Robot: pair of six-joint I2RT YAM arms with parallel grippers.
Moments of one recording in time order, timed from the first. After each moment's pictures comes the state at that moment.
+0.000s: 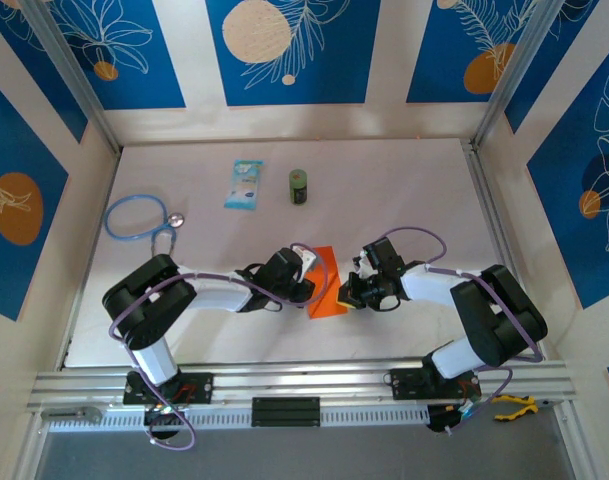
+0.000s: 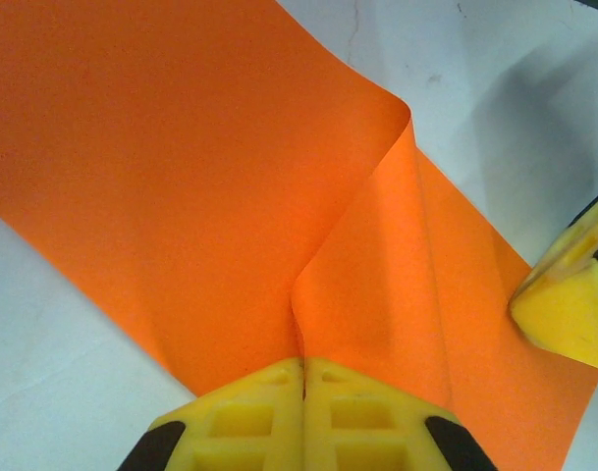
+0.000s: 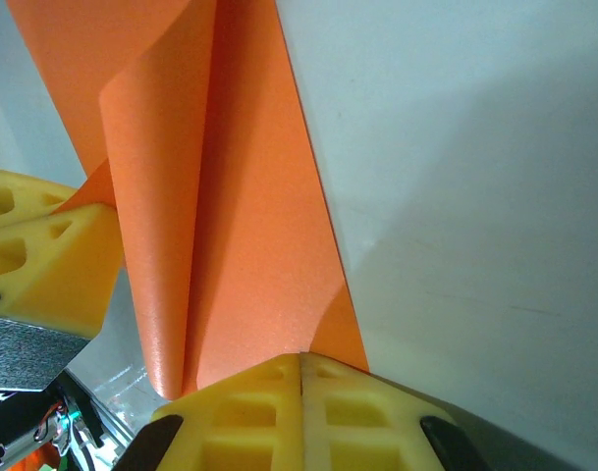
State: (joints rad) left arm -0.89 1.73 0.75 0.16 0.10 -0.36; right arm 0.46 1.48 0.53 -0.19 -0.56 0.76
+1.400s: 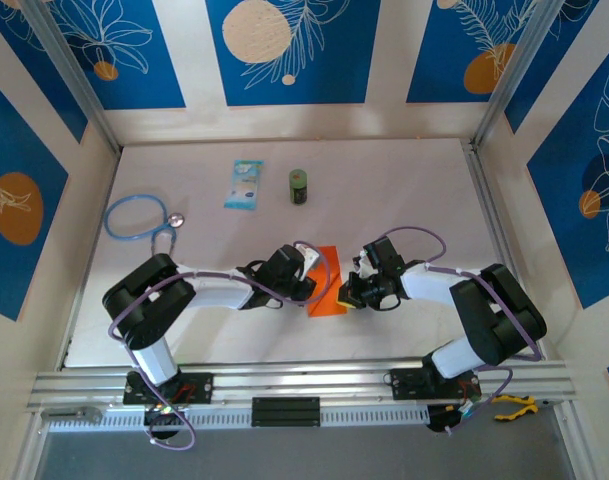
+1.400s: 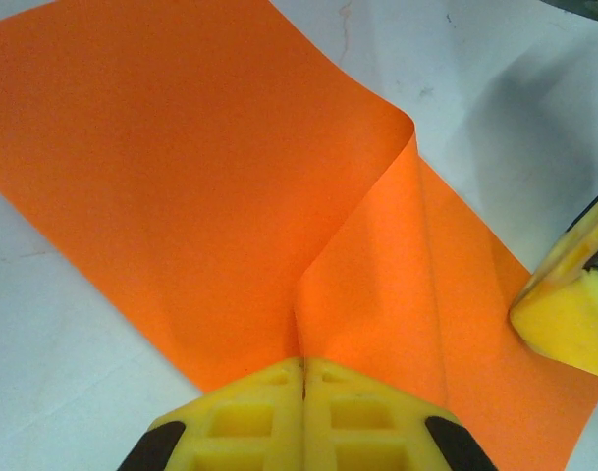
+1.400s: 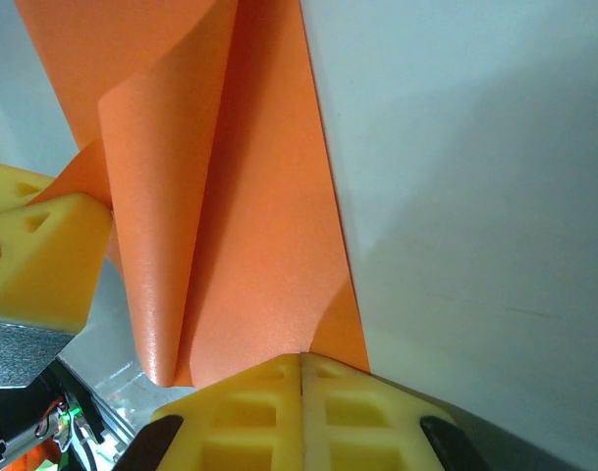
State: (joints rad) left arm -0.89 1.73 0.78 0.12 0.08 -0.31; right arm 0.46 1.48 0.54 -0.20 -0.57 0.75
